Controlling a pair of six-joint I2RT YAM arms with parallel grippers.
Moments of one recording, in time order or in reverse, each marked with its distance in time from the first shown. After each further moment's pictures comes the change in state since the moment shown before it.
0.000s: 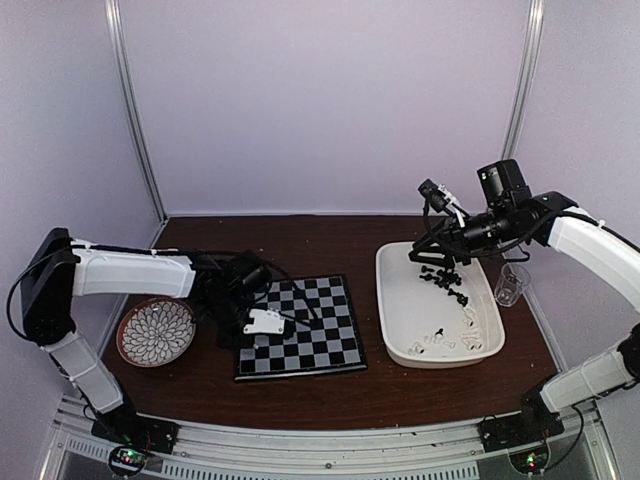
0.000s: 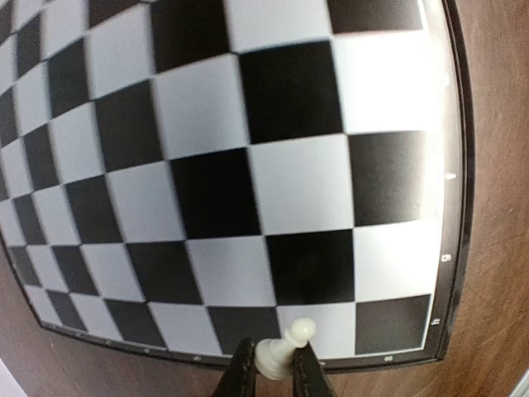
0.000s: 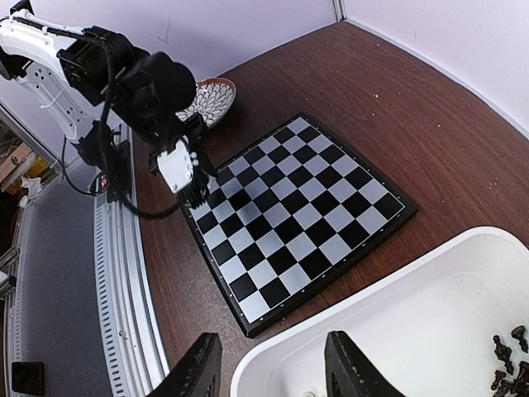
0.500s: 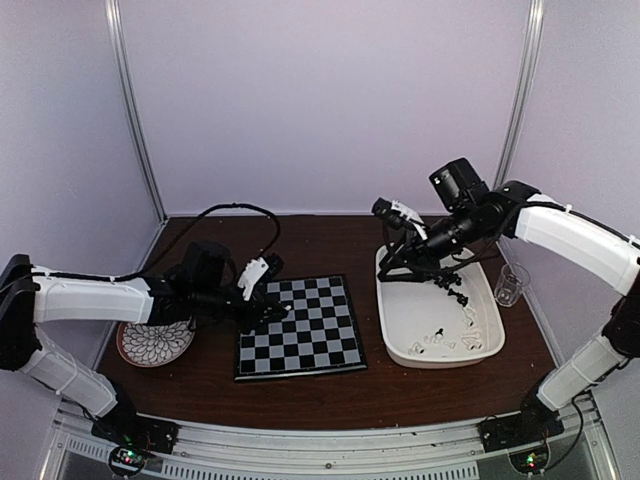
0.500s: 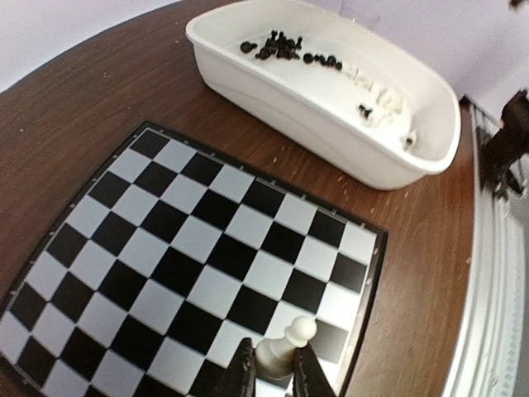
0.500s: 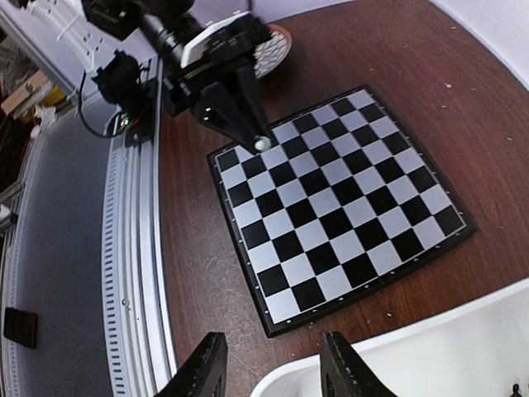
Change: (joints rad) left arm 0.085 -0.296 -0.305 0.749 0.396 -0.754; right arm 0.188 0.155 0.142 -0.109 0.079 -0.098
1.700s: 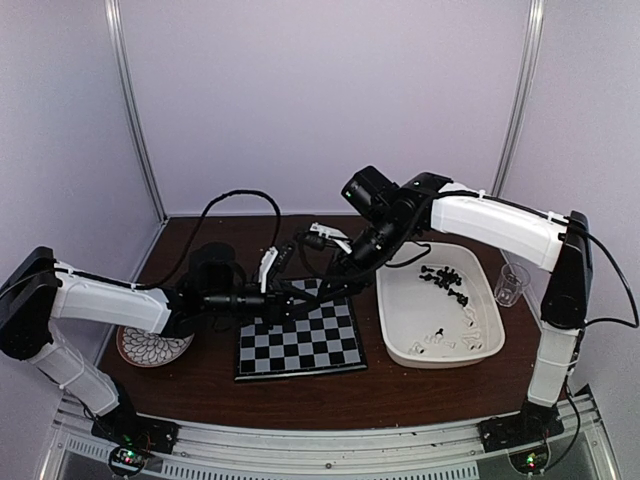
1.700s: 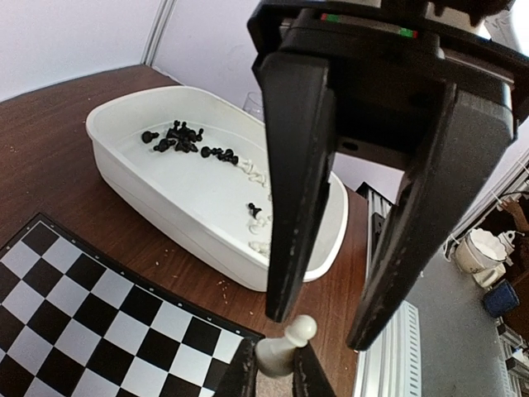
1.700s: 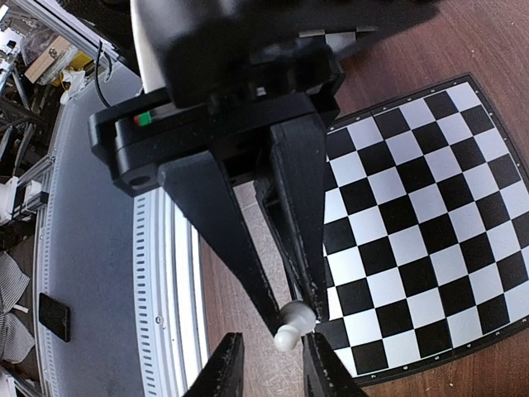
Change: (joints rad) left arm -0.093 0.115 -0.048 0.551 0.172 -0.394; right arm 0.245 0.434 0.430 -0.180 0.024 0.052
